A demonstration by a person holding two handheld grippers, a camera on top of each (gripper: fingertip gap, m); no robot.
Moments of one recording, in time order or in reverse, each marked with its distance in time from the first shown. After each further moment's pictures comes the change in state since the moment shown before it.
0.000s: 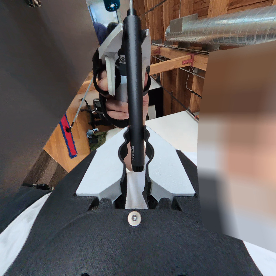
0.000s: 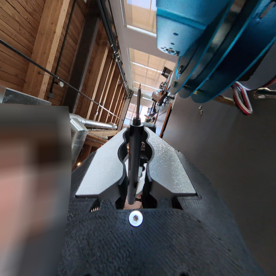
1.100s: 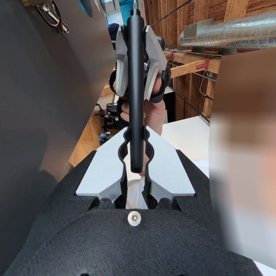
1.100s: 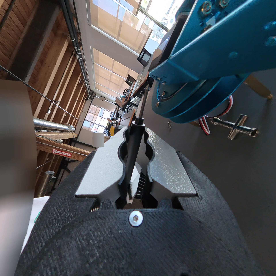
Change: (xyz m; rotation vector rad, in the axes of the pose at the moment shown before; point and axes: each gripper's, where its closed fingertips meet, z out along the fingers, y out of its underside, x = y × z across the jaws) left arm -0.022 -0.020 0.010 0.035 -0.093 0.025; right arm 0.020 -0.021 -0.002 0.034 0.256 -0.205
